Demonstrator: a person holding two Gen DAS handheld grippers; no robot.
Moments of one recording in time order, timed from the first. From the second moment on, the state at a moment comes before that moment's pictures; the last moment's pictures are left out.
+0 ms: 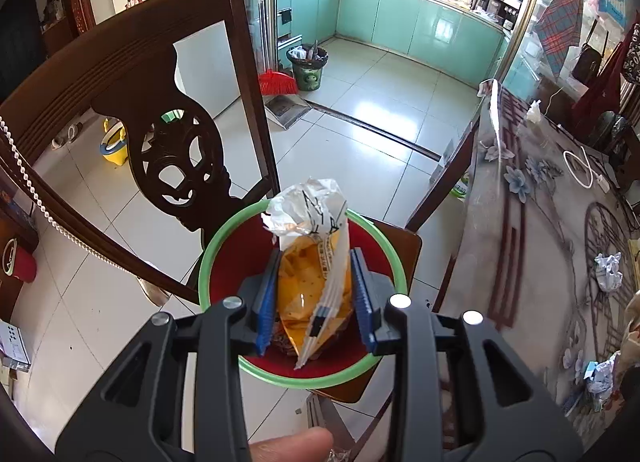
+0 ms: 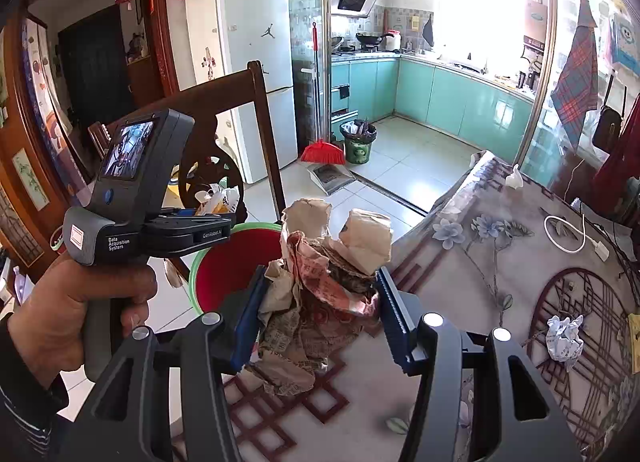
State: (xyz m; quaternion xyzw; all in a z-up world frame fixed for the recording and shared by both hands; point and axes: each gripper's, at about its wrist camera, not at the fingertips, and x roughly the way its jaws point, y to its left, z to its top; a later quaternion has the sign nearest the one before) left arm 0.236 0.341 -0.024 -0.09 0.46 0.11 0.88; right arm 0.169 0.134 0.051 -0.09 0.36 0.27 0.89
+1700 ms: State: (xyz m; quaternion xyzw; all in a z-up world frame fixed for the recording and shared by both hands) left arm 0.158 0.462 0.068 -0.18 0.28 0.33 0.89; right arm 0.249 0.329 -0.081 -0.17 0.45 0.31 0.82
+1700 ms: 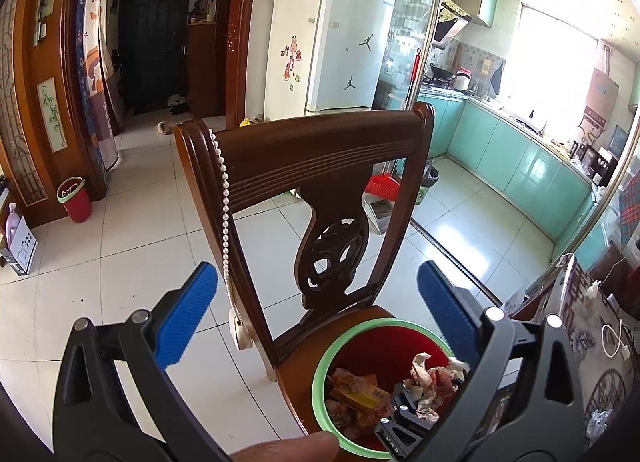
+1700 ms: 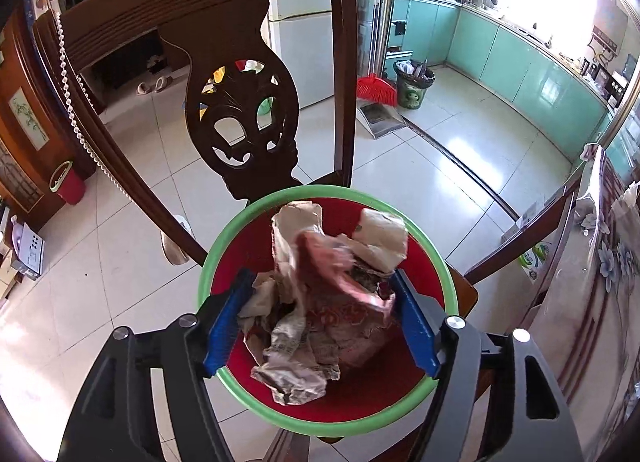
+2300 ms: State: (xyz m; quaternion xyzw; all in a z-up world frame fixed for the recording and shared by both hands) left arm 0.156 0.452 0.076 -0.16 0.27 0.32 0.89; right arm 0.198 0.270 -0.027 -0.14 0.39 0.31 0.86
